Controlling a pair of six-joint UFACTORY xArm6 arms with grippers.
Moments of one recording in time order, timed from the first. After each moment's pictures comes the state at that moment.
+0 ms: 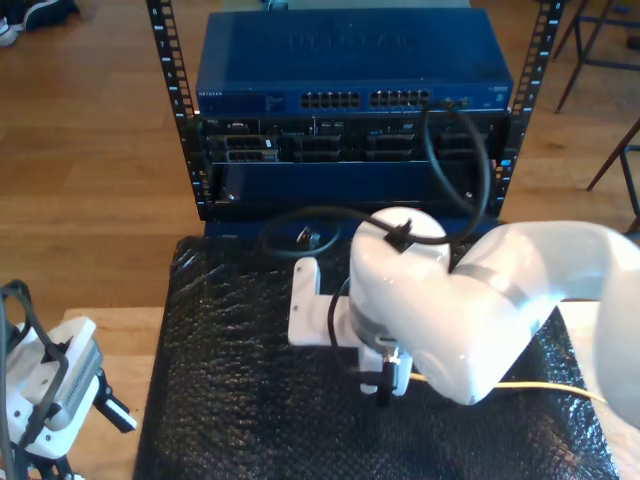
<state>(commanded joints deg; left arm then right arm) 26.9 -25.9 -34.1 -23.0 91.2 -238.9 36.9 -13.8 -37.7 -9.8 44.2 -41.7</state>
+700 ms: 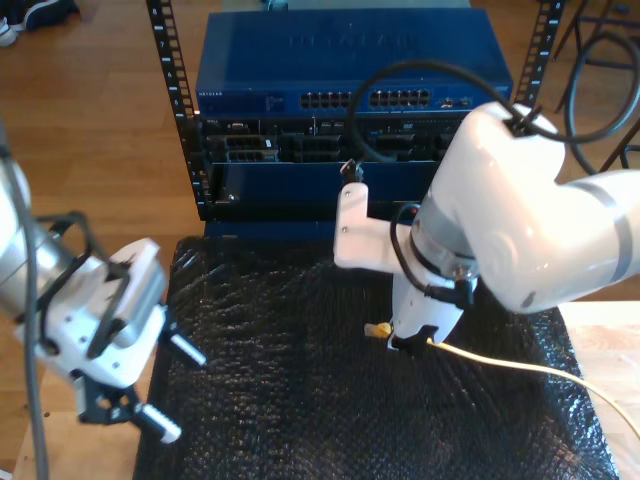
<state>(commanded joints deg) 11.6 -24.7 -42.4 -31.7 93.8 -251.7 27.3 -20.1 -43.7 12.2 56.5 -63.6</state>
